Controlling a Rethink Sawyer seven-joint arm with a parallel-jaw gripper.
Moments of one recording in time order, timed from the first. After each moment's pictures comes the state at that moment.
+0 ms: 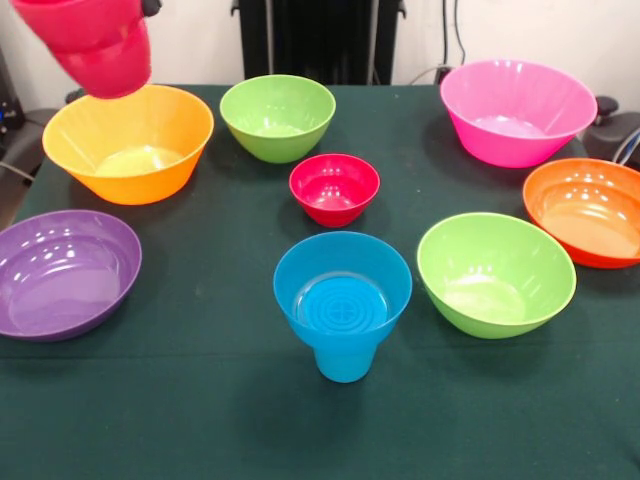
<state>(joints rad) -1.04 -0.84 0.92 1.58 -0.25 0.87 0.65</state>
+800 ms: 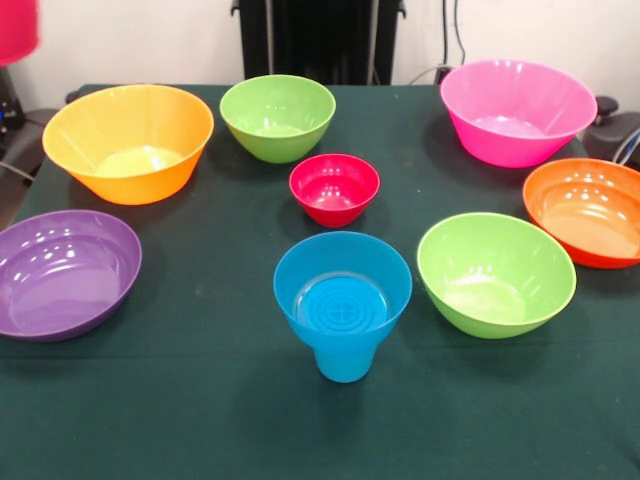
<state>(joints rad) -0.98 -0.88 0.80 1.49 -0.23 0.72 0.74</state>
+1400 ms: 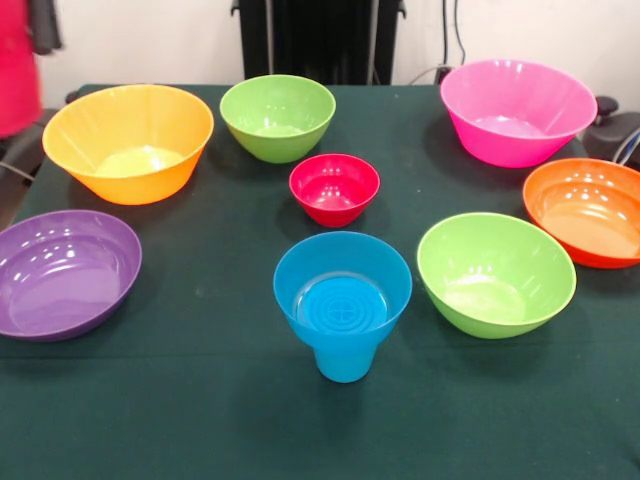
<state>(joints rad) -0.87 -0.83 0.68 1.48 -0.23 0.57 0.92</state>
